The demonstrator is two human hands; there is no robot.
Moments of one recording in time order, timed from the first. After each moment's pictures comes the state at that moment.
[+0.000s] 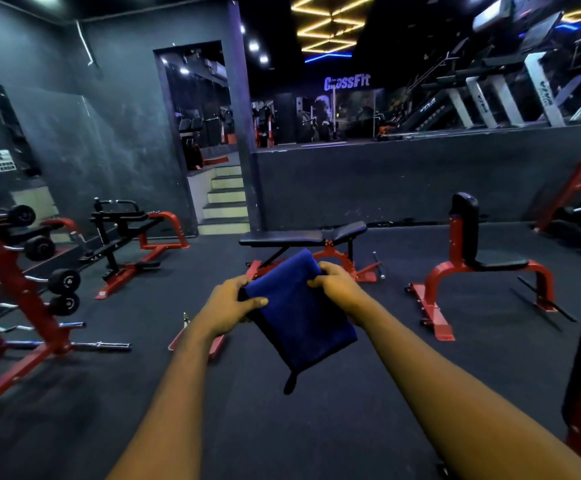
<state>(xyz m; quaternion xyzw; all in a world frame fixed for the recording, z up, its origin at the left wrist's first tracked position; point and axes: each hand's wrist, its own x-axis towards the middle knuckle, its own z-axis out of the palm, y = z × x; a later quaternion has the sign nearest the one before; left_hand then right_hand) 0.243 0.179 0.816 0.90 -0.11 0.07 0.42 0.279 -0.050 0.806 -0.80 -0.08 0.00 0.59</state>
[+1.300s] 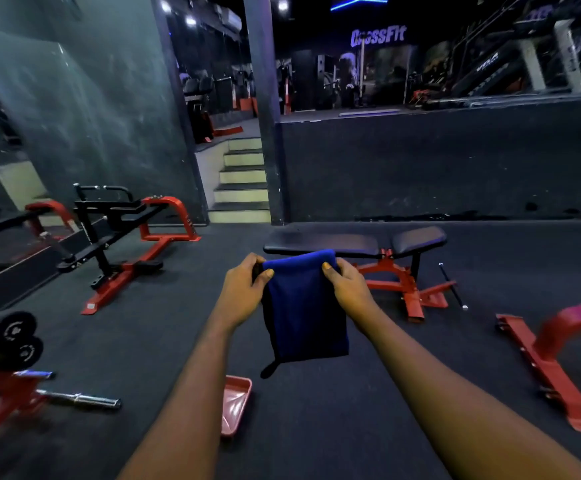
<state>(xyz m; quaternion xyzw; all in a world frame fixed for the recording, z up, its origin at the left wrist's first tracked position) 0.962 0.417 0.787 0.89 -0.09 0.20 0.41 0.978 0.205 0.768 -0.76 -0.05 -0.05 0.65</state>
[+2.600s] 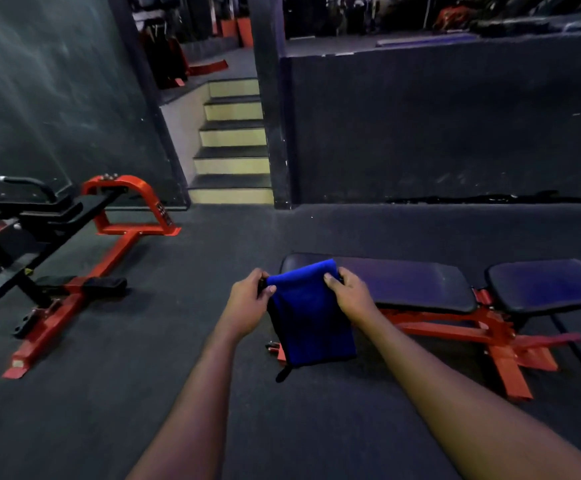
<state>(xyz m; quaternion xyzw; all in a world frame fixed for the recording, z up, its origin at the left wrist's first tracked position) 1.818 0.624 0.668 0.92 -0.04 0.08 0.38 1.838 0.408 0.648 -0.82 0.04 0.02 0.57</state>
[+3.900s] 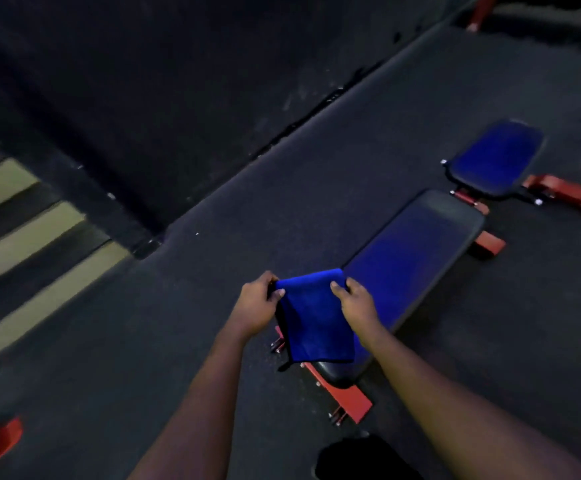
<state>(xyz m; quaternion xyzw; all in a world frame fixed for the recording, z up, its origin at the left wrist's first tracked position) 2.515 0.697 0.551 0.85 -0.39 -0.24 0.26 2.353 0.573 0.506 -0.61 0.49 -0.16 0.61</state>
